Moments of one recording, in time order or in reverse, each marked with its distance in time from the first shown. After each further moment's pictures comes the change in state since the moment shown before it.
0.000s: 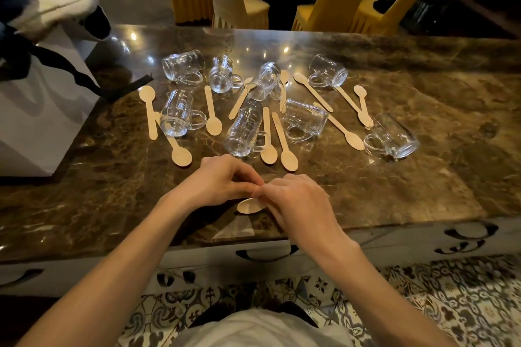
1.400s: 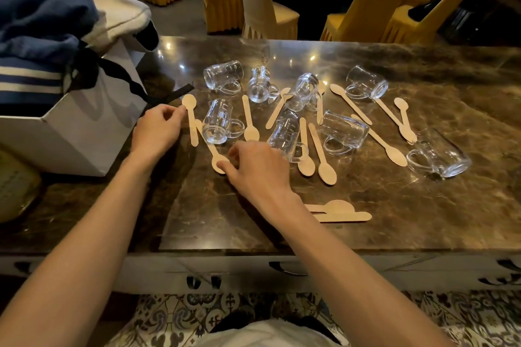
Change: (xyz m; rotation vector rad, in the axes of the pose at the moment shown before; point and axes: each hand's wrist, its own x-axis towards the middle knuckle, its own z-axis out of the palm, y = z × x) left_hand -0.010 -0.099 -0.107 -0.090 0.840 -0.596; right_hand 0.115 -0.063 0.039 0.168 0.089 0.190
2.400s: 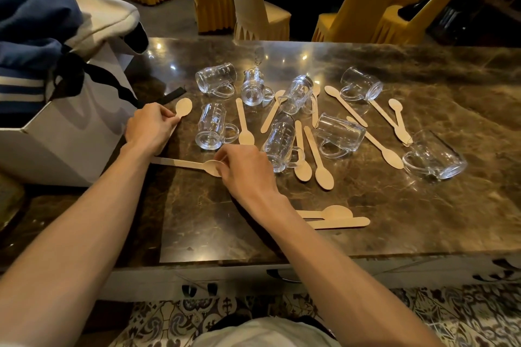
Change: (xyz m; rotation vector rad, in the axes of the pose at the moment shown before) left_hand 0.041 -0.007 0.010 0.232 -0.012 0.109; right_hand 0.017 0.001 0.019 0.101 -0.057 0.001
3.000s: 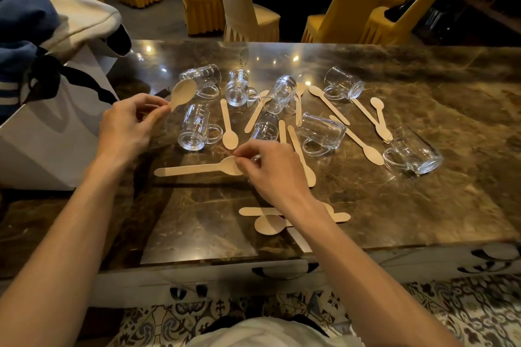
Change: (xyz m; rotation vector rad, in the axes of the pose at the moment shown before) left_hand -0.051 0.024 -0.031 -0.299 0.110 0.275; right_hand -0.032 0.034 -0.059 0.145 0.116 0.050
